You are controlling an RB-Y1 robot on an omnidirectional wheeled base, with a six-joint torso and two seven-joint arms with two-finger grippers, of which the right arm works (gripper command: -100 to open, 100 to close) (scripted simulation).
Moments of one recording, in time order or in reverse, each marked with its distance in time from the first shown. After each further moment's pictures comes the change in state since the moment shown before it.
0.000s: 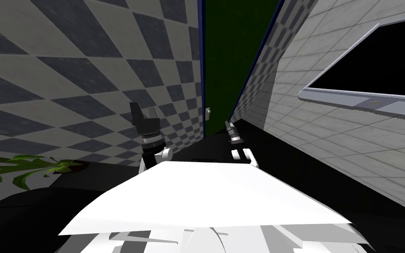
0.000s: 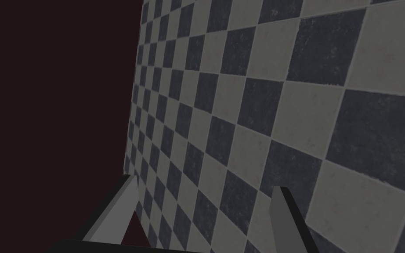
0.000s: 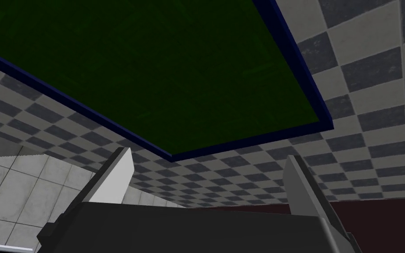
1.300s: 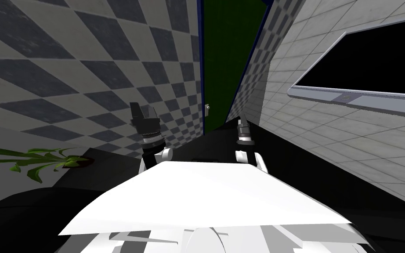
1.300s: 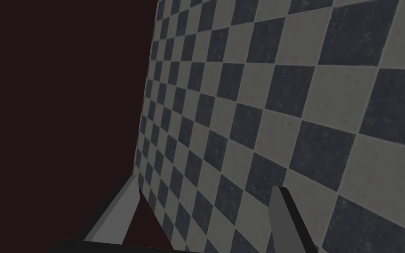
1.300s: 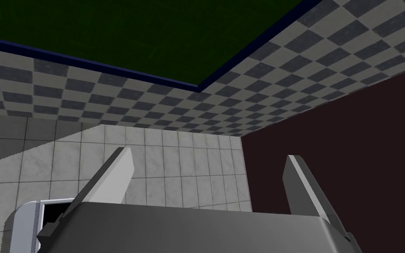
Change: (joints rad) arm 0.130 0.058 -0.021 -0.284 -0.263 0.079 -0.169
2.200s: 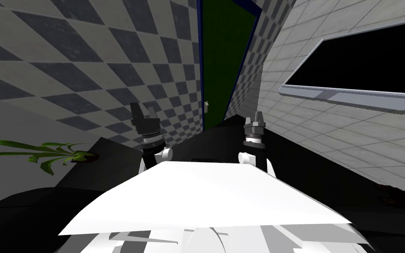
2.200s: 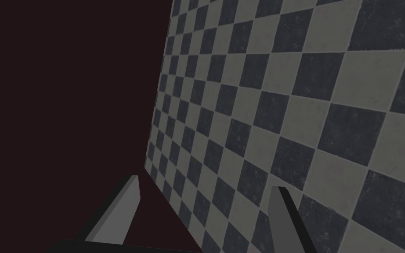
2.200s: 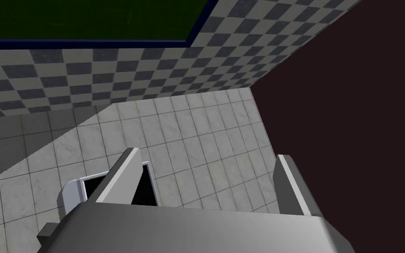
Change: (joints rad) arm 0.090 0.052 -0.016 -0.178 -0.169 0.041 -0.106
